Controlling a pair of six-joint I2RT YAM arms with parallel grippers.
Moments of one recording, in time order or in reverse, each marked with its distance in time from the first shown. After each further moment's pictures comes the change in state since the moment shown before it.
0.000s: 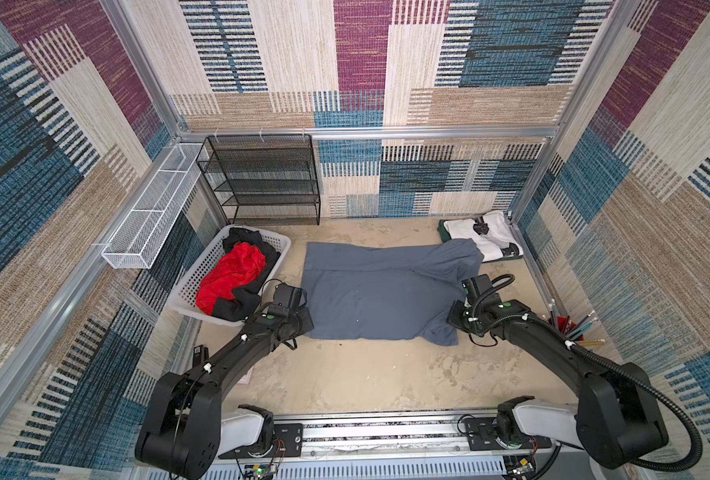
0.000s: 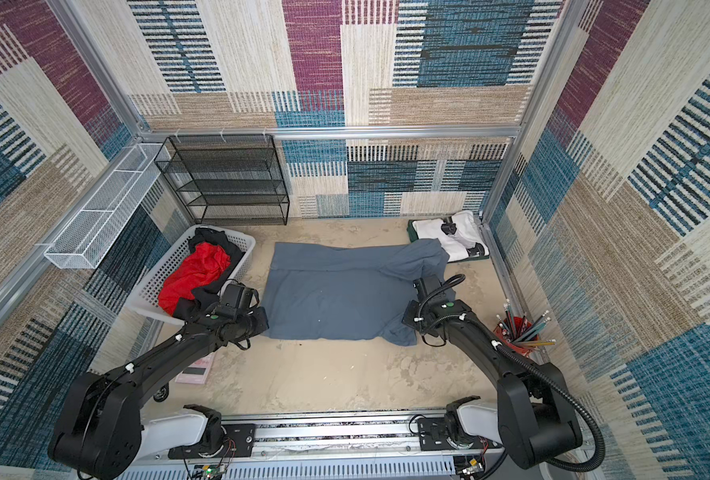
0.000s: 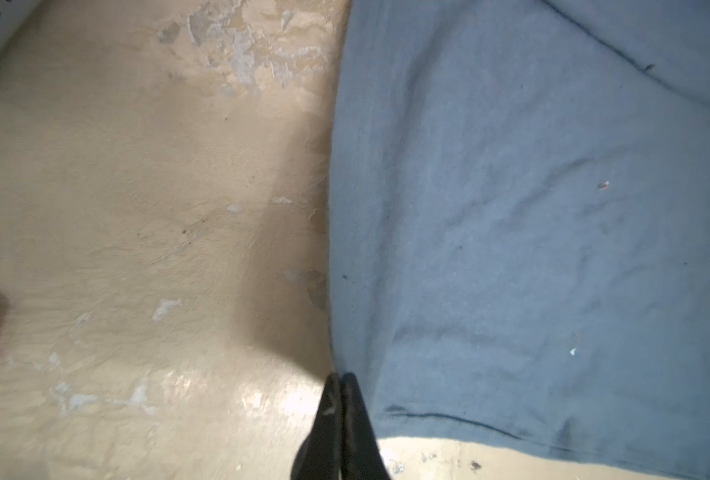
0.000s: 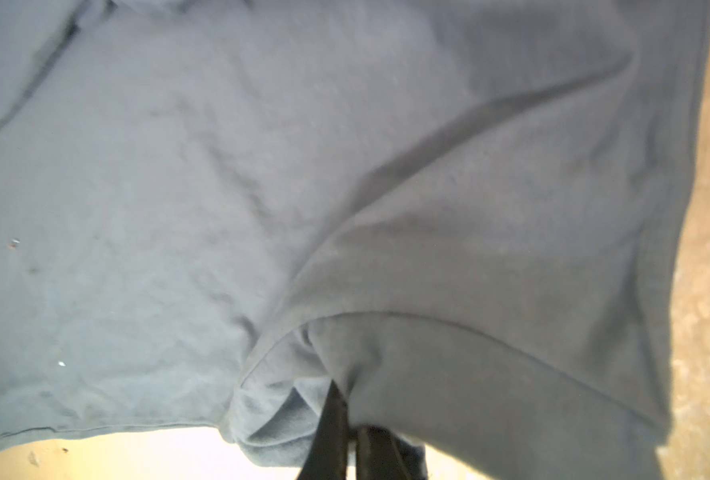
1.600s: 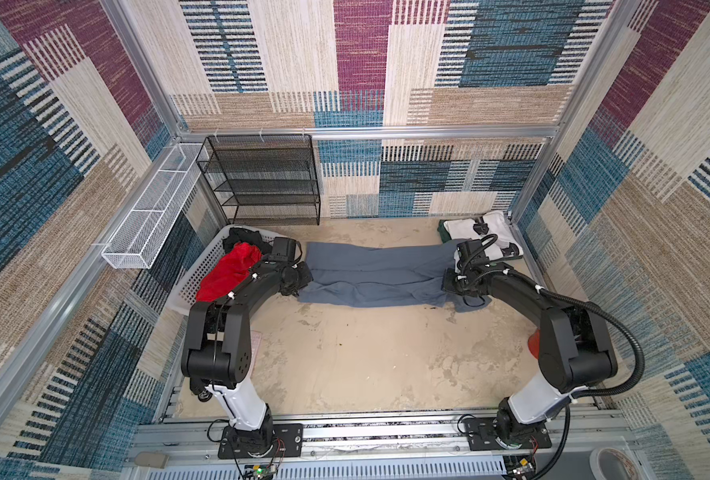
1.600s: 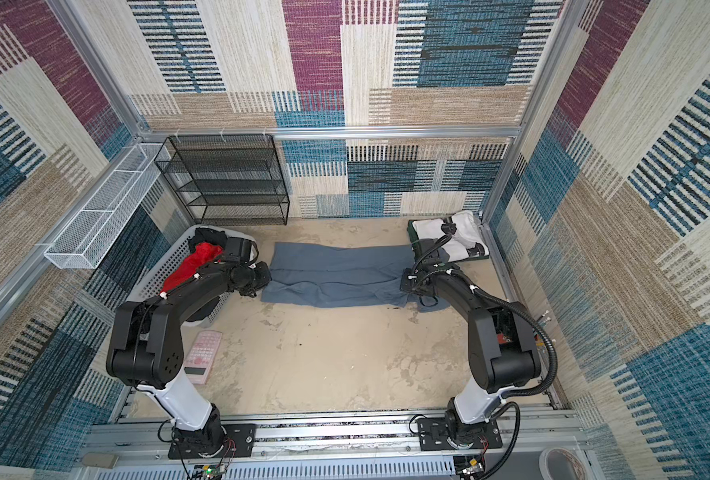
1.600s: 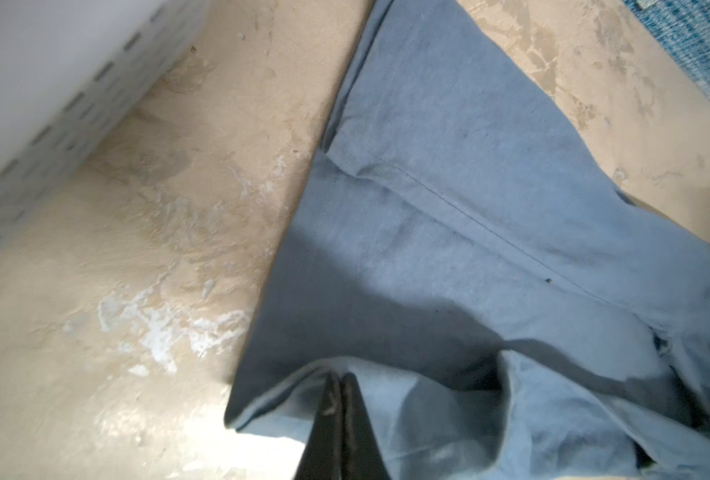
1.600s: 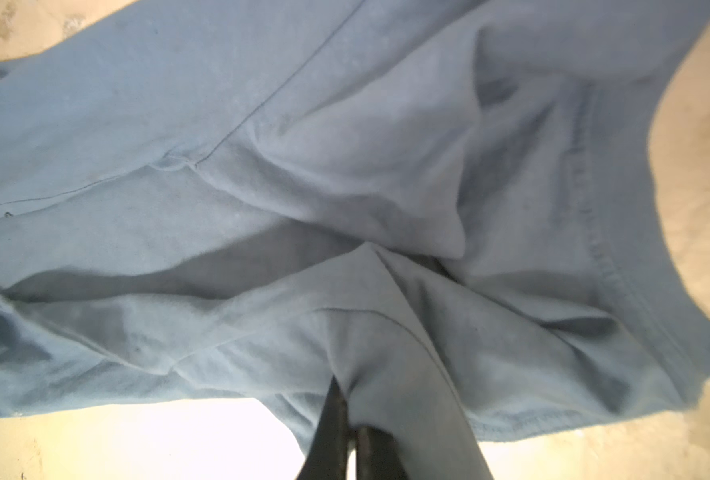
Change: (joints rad) left arm 0.154 0.454 0.499 -0.012 0.145 0.031; right arm -0.109 0.344 0.313 0.060 -0.017 -0.282
